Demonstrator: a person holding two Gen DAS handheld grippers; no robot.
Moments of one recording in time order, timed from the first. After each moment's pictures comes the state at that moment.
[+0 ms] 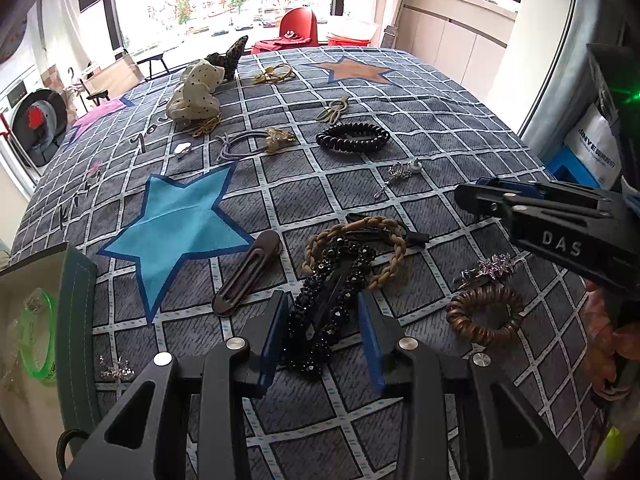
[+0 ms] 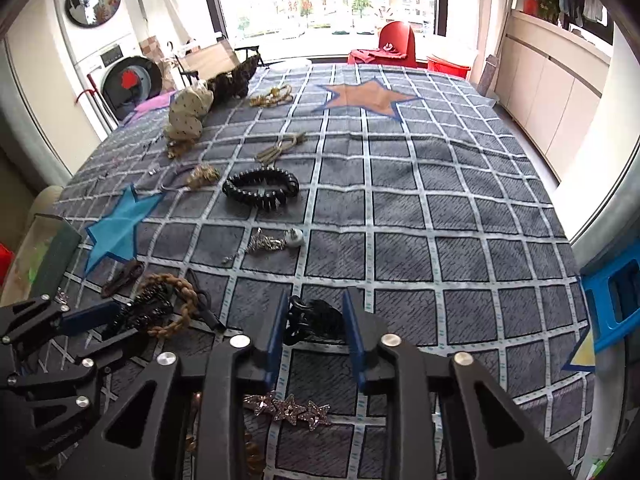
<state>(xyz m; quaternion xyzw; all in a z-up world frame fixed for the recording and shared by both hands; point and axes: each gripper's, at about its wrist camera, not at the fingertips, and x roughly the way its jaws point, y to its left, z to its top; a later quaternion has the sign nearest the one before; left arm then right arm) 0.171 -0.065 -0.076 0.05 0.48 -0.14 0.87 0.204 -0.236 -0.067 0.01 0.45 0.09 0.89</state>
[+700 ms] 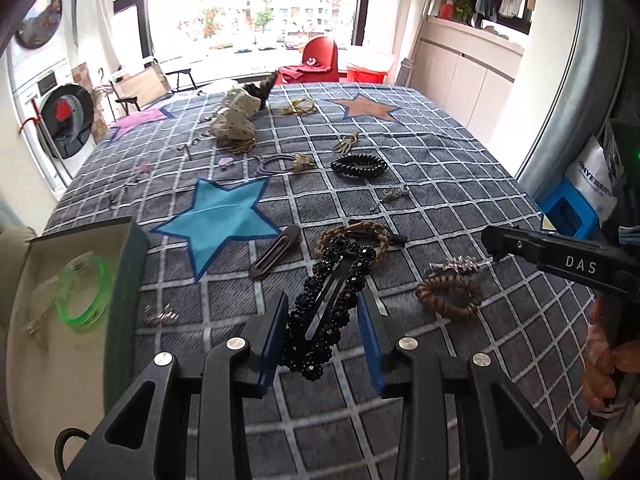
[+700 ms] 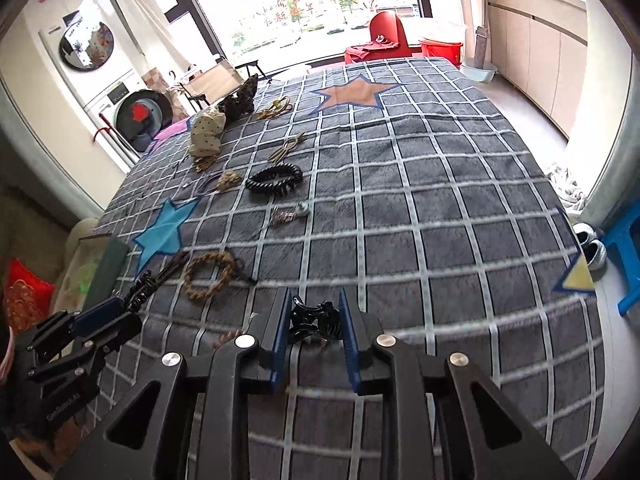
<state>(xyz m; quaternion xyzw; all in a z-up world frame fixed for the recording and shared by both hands) 0.115 -0.045 -0.035 0.01 0.43 -0.11 0.89 0.150 -0.266 -0.049 0.11 0.45 0.11 0.88</state>
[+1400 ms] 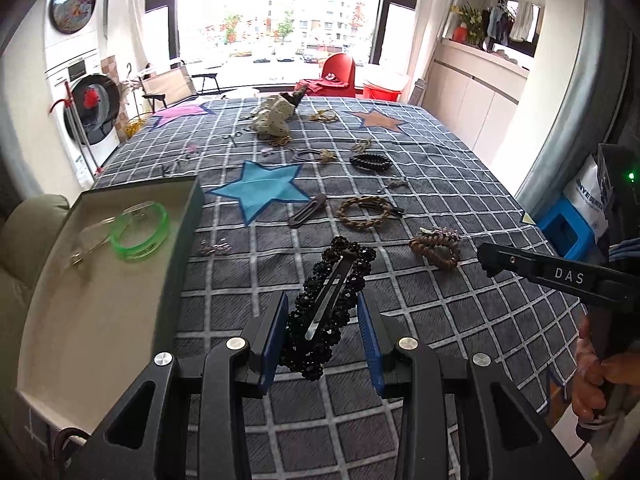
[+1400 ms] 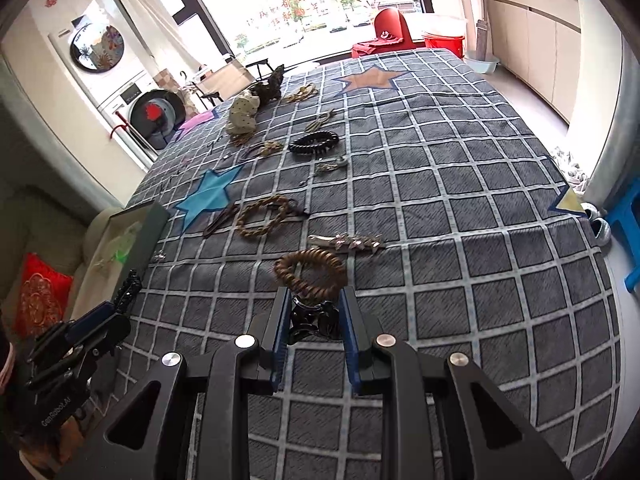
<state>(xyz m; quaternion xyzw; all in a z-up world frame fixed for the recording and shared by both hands) 0.036 -0.008 -0.015 -0.02 0.41 -0.08 0.91 0.082 -0.240 -0.039 0.12 0.45 0.13 0.87</state>
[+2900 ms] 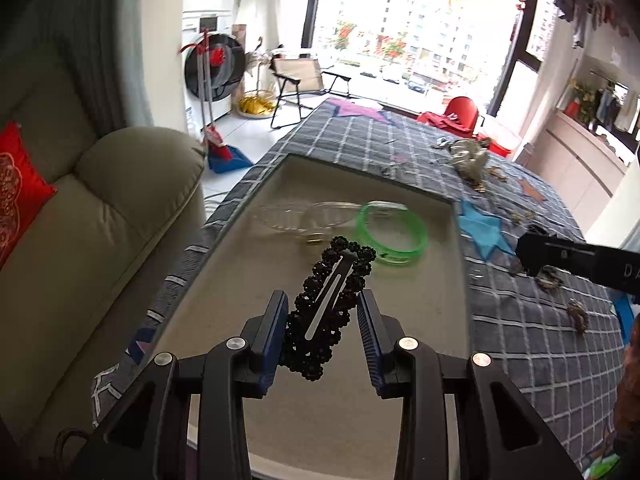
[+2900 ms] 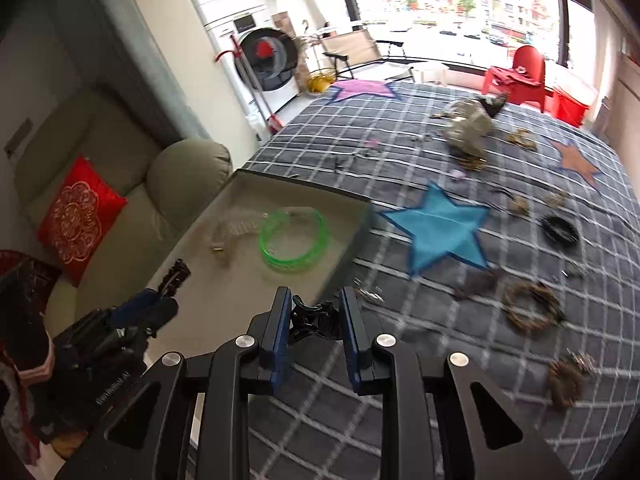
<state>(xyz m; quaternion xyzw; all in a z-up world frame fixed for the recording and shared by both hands) 0.030 0.205 -0.035 -0.12 0.39 0.09 0.91 0.125 0.015 0.002 -0.02 0.46 0.29 0.84</state>
